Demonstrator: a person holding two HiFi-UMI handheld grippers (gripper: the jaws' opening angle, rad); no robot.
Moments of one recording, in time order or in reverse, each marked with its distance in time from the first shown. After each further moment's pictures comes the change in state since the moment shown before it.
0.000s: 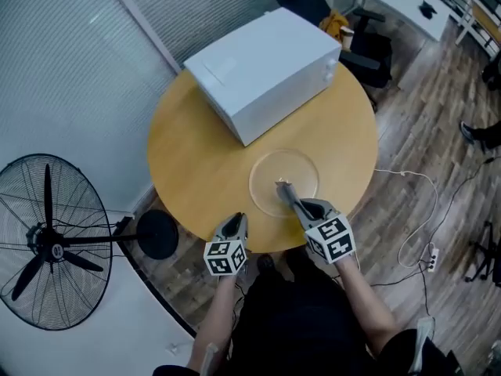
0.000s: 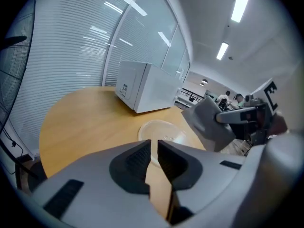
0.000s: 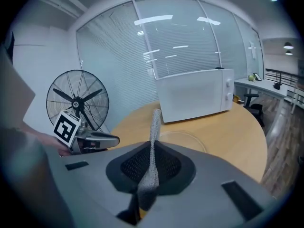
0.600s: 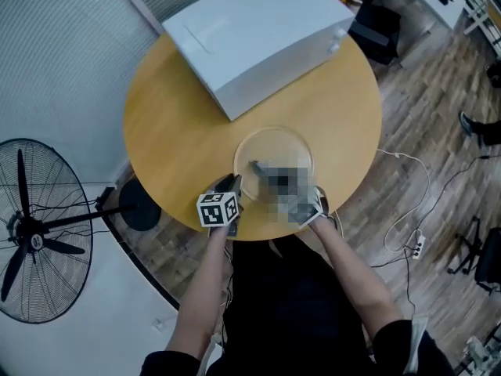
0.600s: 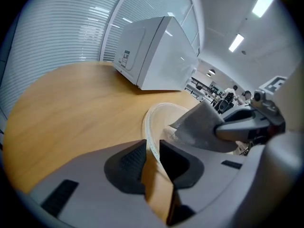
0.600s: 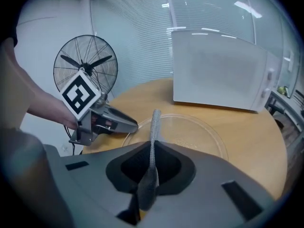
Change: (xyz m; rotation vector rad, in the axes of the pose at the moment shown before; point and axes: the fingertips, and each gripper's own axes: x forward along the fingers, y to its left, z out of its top) left arm 0.119 0.033 -0.032 -0.073 0.199 0.010; right arm 0.117 -0.025 -0.052 -0.253 0.267 0.122
